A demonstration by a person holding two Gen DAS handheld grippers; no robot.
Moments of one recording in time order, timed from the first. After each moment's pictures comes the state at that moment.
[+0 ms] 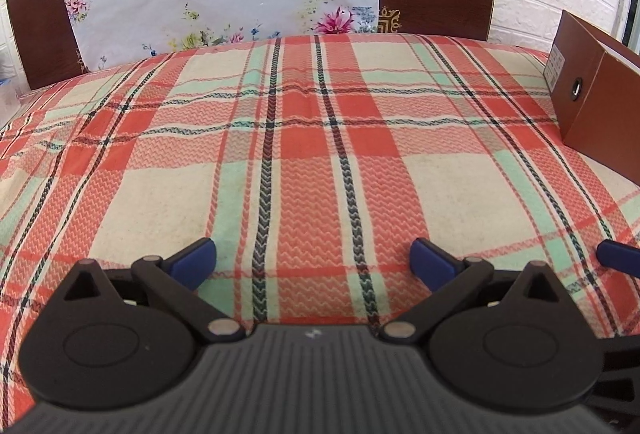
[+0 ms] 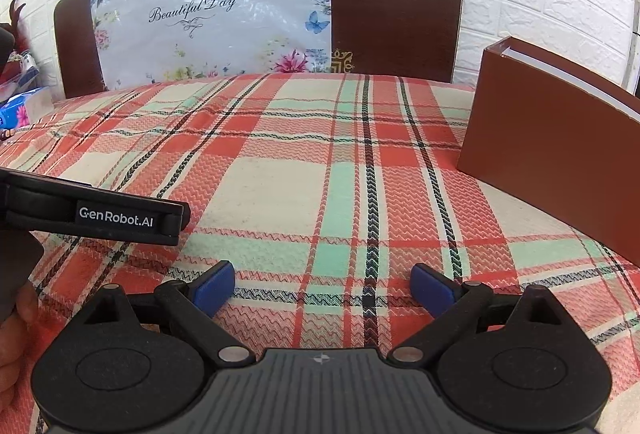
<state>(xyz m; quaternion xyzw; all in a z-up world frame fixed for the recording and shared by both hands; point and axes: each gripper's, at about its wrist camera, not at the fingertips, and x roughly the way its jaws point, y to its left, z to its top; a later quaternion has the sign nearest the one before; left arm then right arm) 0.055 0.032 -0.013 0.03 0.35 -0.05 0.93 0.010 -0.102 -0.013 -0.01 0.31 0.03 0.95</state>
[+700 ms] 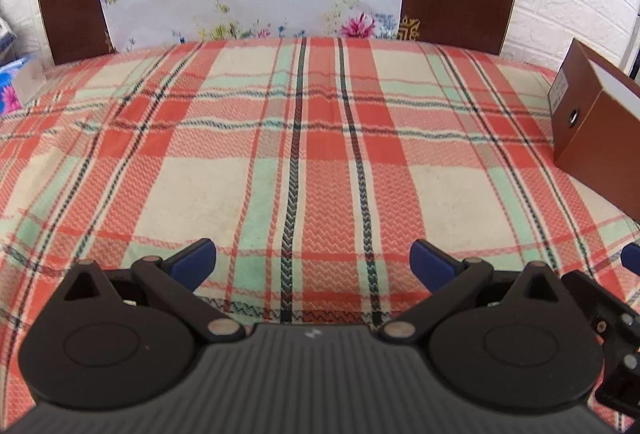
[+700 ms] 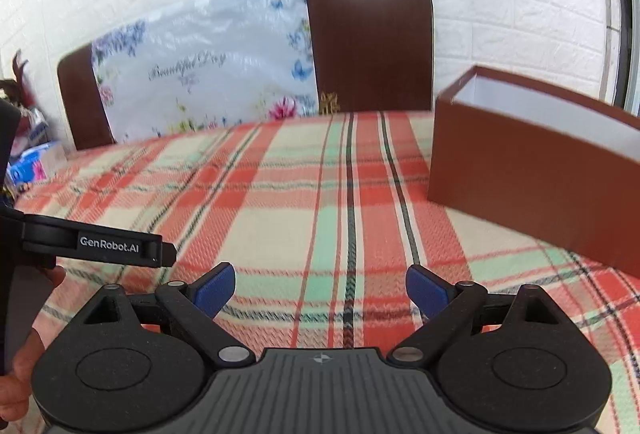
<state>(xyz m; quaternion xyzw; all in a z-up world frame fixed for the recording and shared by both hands) 0.039 0.045 0.021 0.00 0.38 -0.03 0.92 -0.019 -0.127 0.026 0.04 0.27 0.03 0.96</state>
